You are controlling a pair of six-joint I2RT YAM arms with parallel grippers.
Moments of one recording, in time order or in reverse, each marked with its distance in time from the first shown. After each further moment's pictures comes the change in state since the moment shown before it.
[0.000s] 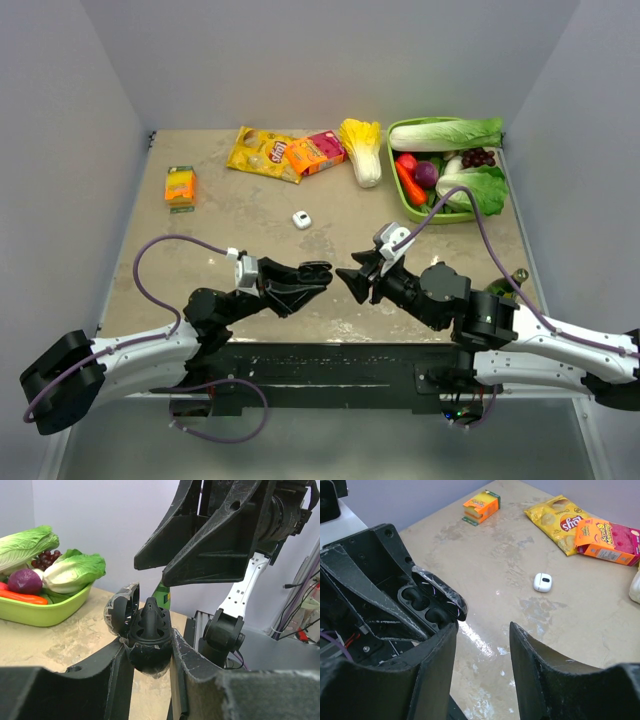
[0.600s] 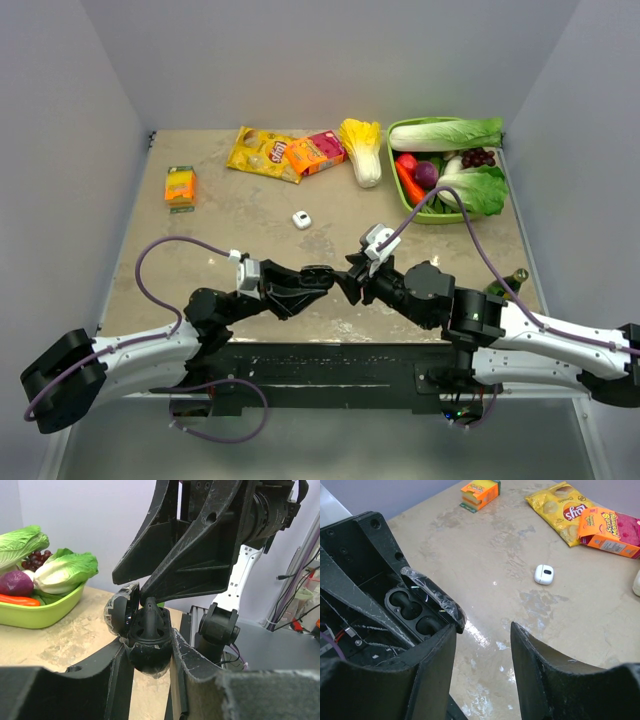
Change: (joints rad) left arm -0.003 0.010 0.000 0.010 0.047 0.012; right arm 0.000 0.060 0.000 0.004 -0.002 0.000
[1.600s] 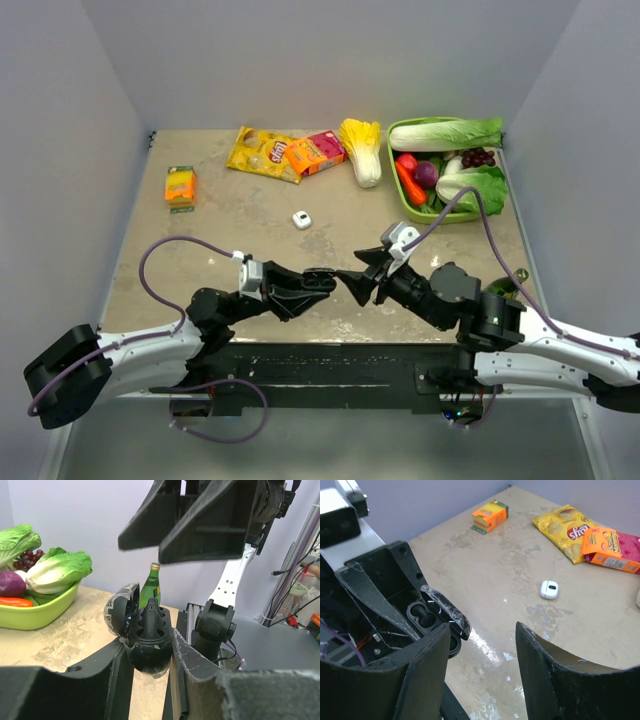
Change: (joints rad) left arm -0.006 0.038 0.000 0.038 0.024 0.003; right arm -0.003 -0.067 -0.001 0.007 -0.035 0.004
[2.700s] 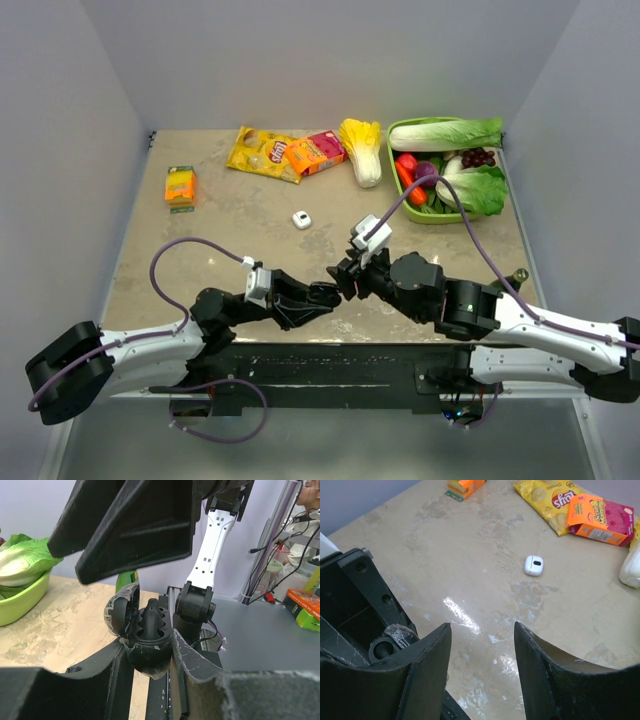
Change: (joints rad) left arm -0.027 0.018 0.000 -0.026 0.103 0.009; right arm 0.001 0.151 0.124 -0.122 0.093 0.020
